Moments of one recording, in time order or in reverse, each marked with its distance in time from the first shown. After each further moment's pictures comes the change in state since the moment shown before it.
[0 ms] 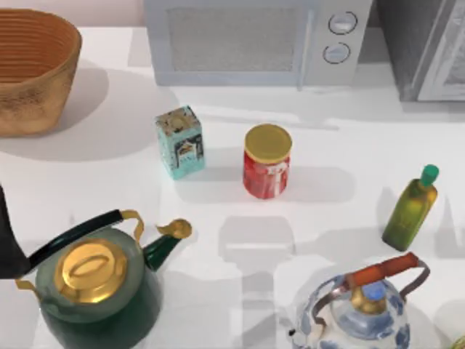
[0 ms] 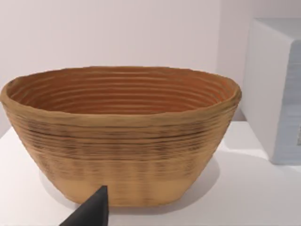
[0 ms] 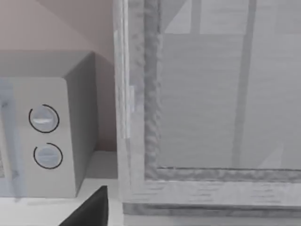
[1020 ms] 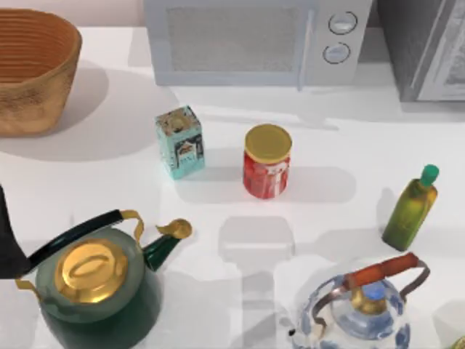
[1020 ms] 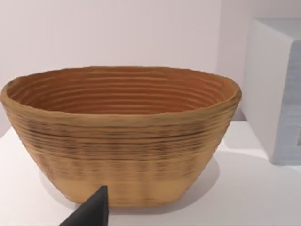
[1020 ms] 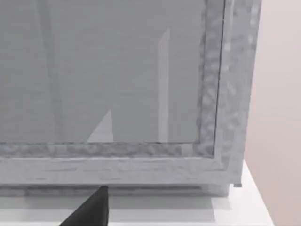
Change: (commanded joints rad) left arm 0.000 0.000 0.000 0.000 0.000 0.000; right arm -0.828 1.312 0.282 0.987 -0.802 0.013
